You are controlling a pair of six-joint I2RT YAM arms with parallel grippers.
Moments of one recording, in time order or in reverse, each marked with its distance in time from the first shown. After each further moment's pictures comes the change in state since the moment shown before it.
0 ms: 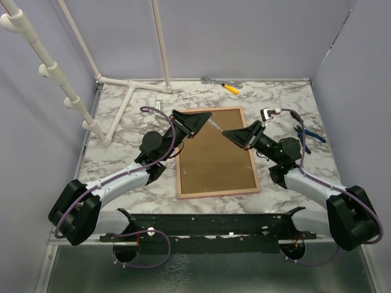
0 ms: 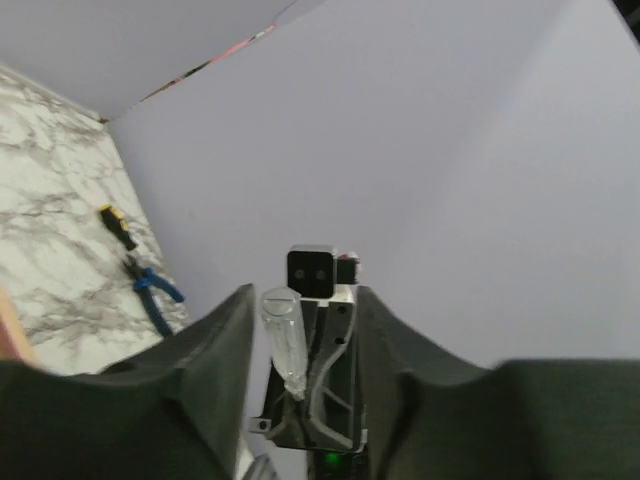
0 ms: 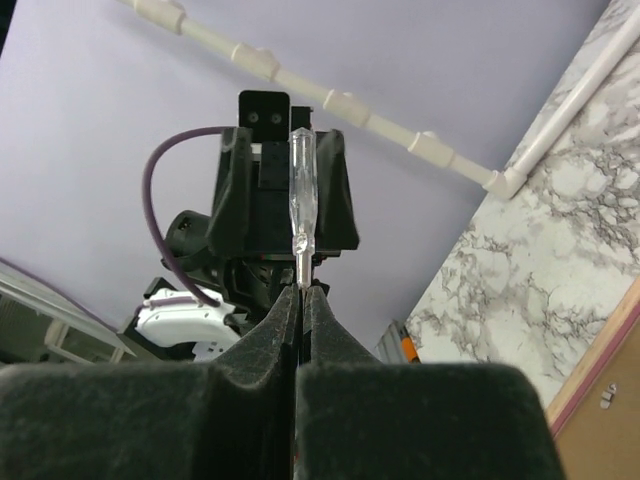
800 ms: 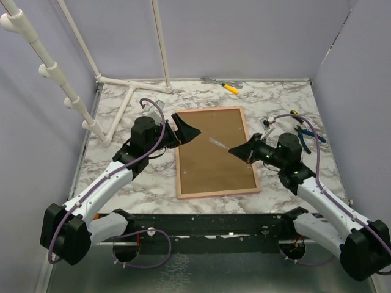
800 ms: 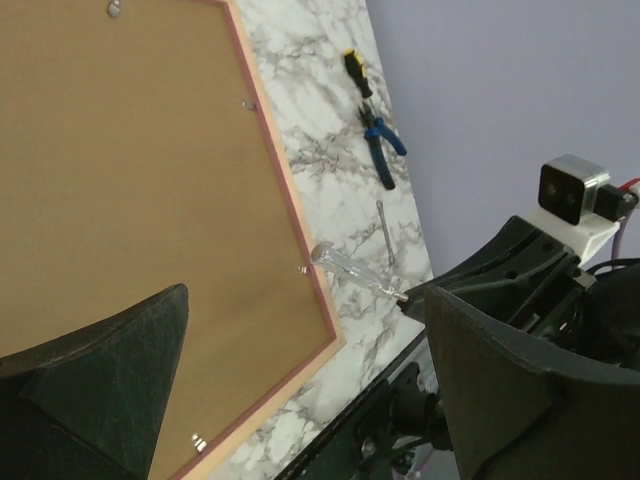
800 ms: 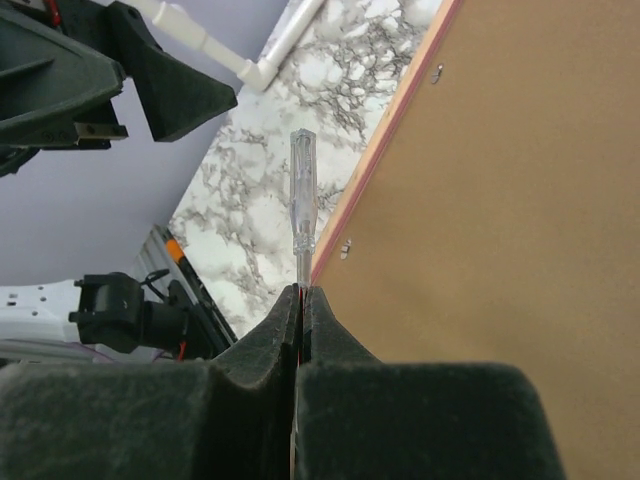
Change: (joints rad) left arm 0.179 -0.192 0.116 -0.874 0.248 0.344; right arm -0.016 -0.301 0.056 -0.934 0.042 -0.721
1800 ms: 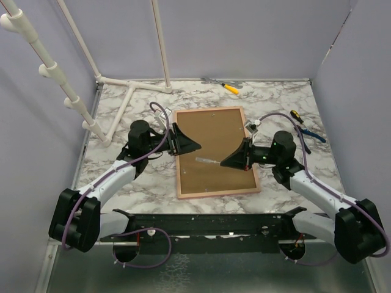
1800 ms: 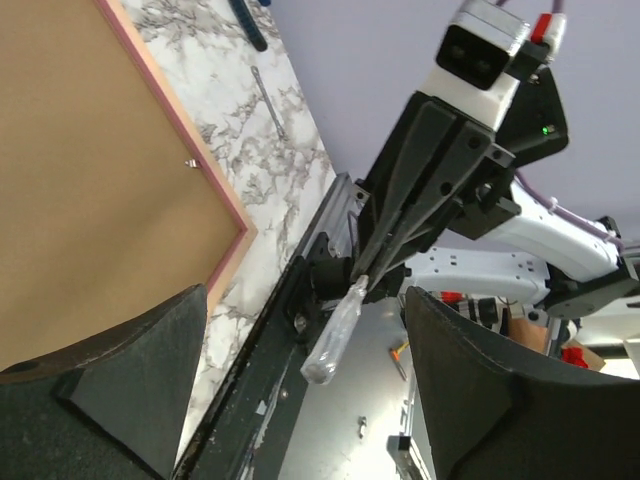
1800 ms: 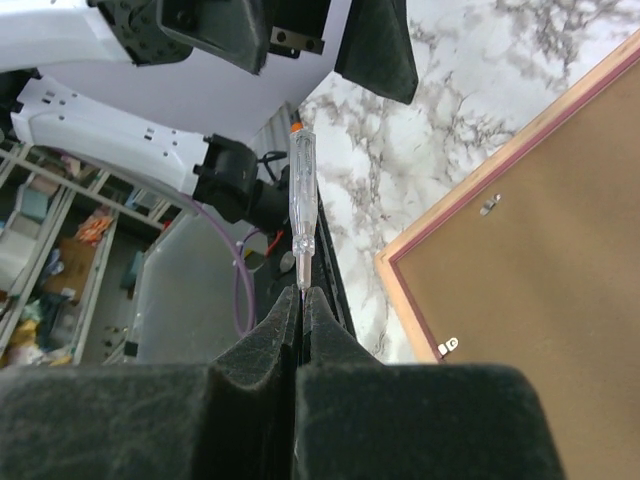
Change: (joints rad) left arm 0.144 0.134 -0.152 0.359 0.603 -0.111; right arm 0.000 0.143 -0.021 0.255 -0.460 0.011
